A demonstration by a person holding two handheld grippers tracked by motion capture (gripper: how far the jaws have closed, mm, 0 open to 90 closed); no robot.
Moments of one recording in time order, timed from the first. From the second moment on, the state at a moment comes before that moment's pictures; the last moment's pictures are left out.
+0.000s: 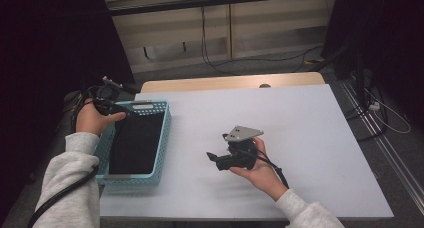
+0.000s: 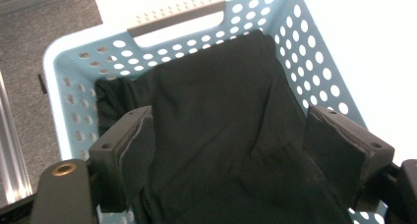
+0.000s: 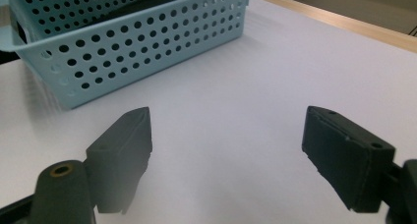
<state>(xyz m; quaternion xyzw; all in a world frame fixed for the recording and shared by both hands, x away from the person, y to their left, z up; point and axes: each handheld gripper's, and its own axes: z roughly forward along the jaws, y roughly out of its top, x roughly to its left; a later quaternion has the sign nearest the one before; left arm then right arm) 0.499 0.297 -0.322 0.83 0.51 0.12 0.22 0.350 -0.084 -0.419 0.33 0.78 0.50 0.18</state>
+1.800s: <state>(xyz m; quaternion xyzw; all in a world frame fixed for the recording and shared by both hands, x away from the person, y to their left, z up) 0.470 0.332 -0.417 0.83 0.55 0.00 0.15 0.335 -0.170 -0.442 0.40 0.75 0.48 0.22</state>
